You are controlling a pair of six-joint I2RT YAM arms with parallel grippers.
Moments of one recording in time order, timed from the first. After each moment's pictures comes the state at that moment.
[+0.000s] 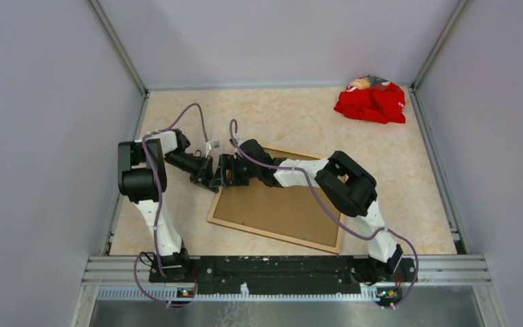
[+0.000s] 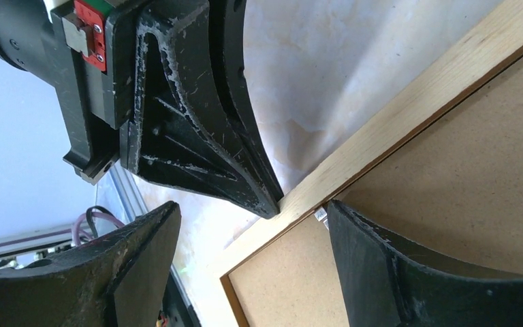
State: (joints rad) left arm 0.08 2.01 1.24 -1.06 0.84 0.65; right arm 0.94 2.18 1.42 0.23 -0.35 0.82
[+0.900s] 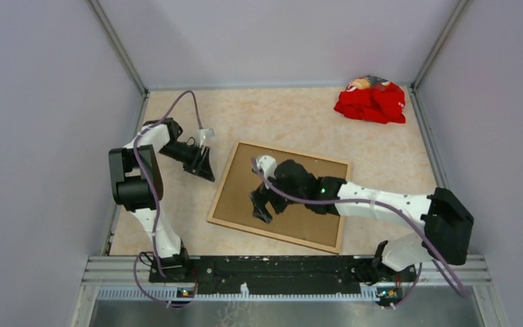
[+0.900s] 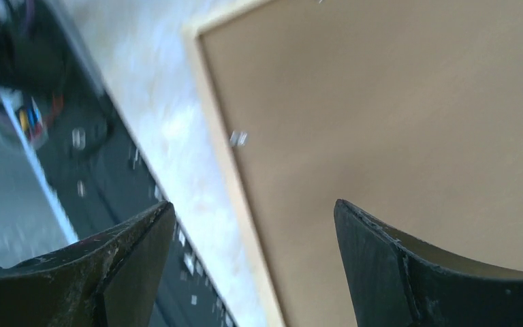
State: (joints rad) left arm 0.11 1.92 1.32 -1.09 0.79 0.70; right arm 1.04 1.44 1.00 -0.19 -0.11 0.24
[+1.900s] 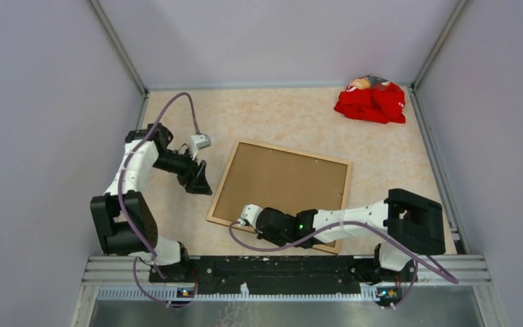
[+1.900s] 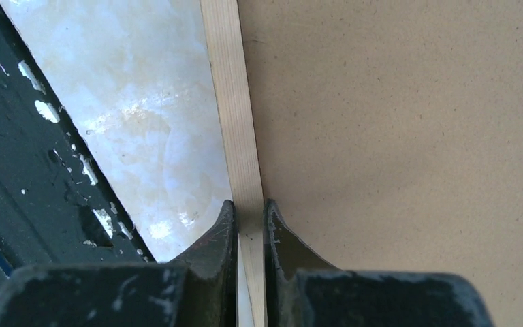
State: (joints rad) left arm 0.12 1.51 1.19 -1.30 0.85 0.99; right arm 1.36 1.58 0.83 -0.21 0.24 0.06
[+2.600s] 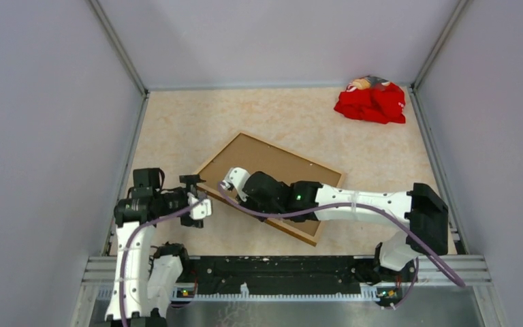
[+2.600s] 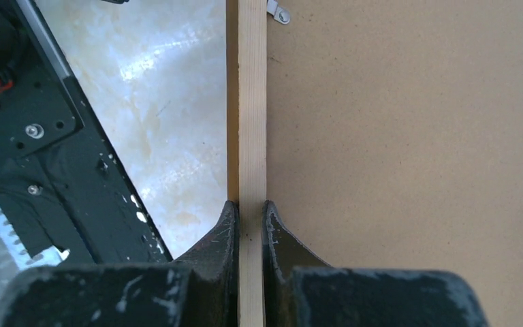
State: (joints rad) left arm 0.12 0.77 0.78 -1.12 0.87 1.55; right arm 1.28 1.56 1.20 -0.40 0.17 0.06
